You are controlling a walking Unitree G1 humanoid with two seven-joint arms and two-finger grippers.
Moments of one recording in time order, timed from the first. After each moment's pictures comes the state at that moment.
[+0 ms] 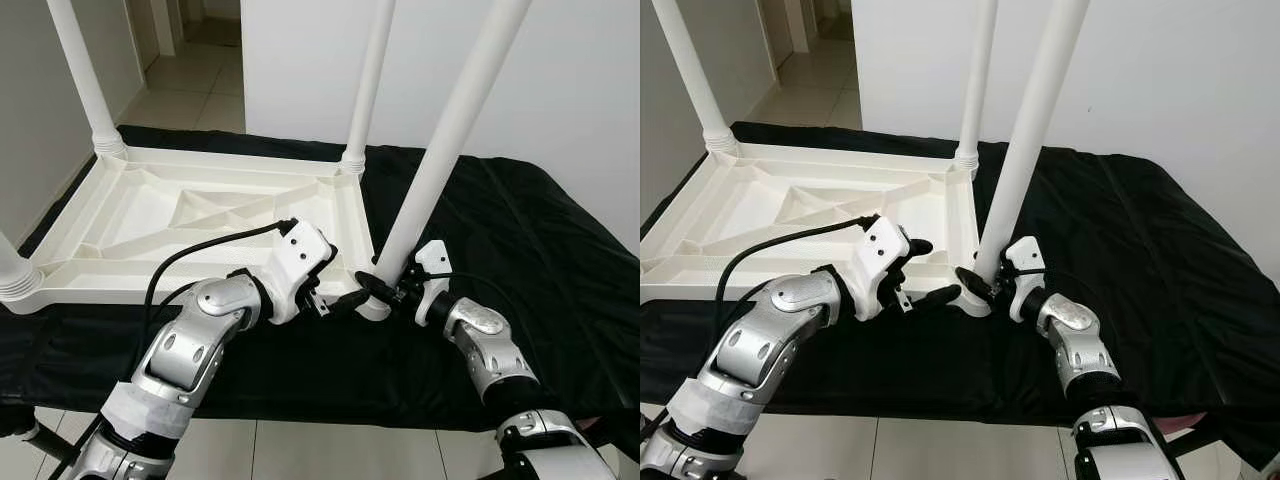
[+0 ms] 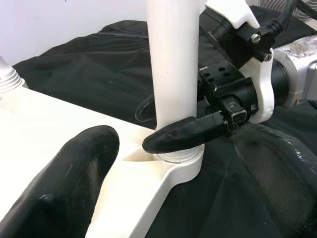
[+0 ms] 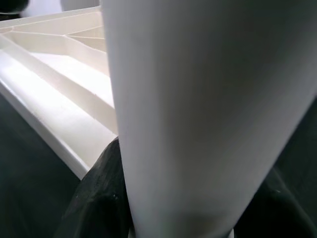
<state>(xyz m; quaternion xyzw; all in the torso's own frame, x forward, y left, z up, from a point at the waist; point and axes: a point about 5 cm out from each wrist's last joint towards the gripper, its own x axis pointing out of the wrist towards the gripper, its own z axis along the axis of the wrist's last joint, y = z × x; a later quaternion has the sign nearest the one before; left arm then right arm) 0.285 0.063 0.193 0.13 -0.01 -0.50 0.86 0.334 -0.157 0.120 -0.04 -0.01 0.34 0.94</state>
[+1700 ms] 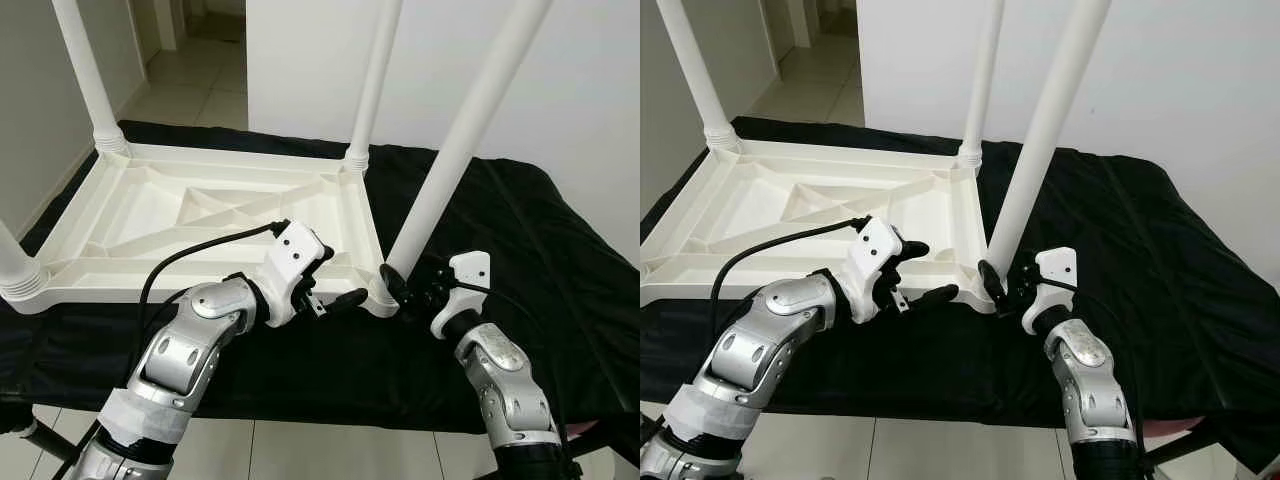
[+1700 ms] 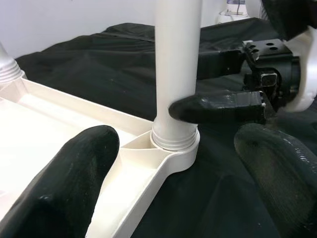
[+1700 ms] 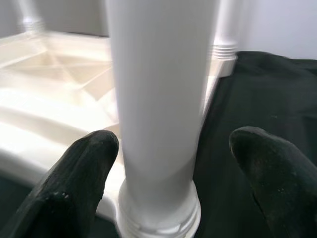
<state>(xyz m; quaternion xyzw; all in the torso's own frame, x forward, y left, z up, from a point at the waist) 0.279 0.066 0.191 0.11 -0.01 -0.50 0.86 0.294 -0.181 0.141 -0.02 -0.03 0.23 0.97</state>
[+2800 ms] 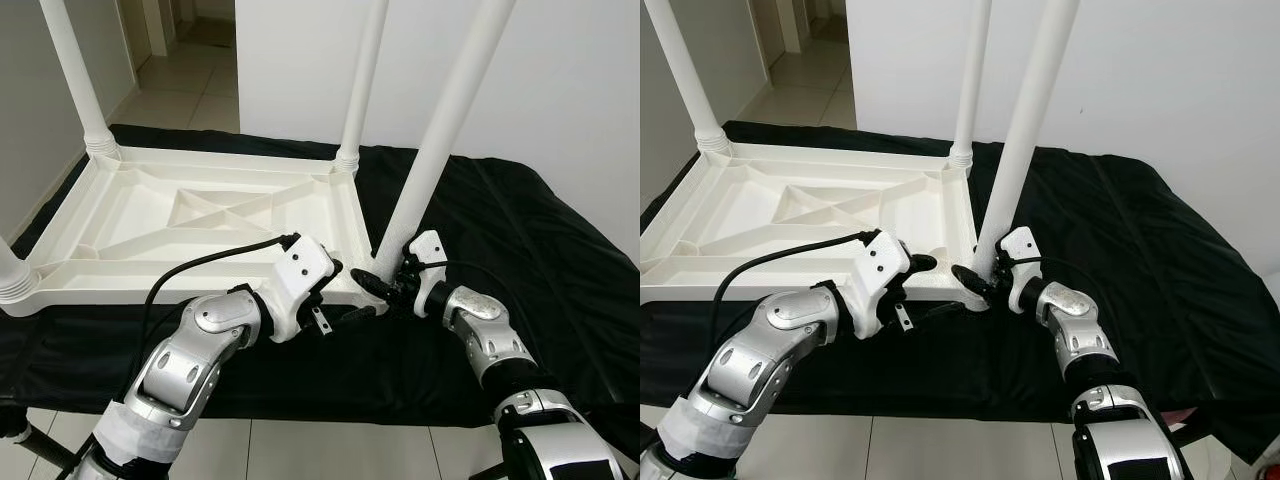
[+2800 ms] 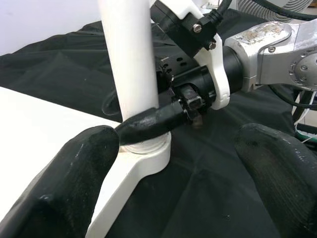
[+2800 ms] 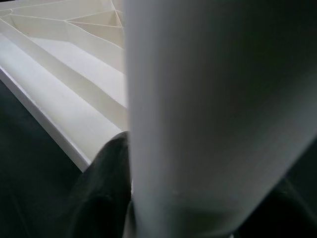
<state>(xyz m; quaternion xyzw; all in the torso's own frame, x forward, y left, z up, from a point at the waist) 0.266 0.061 0.188 0.12 0.00 -0.51 0.85 0.345 -0.156 0.124 -0.07 0.01 0.40 0.92</state>
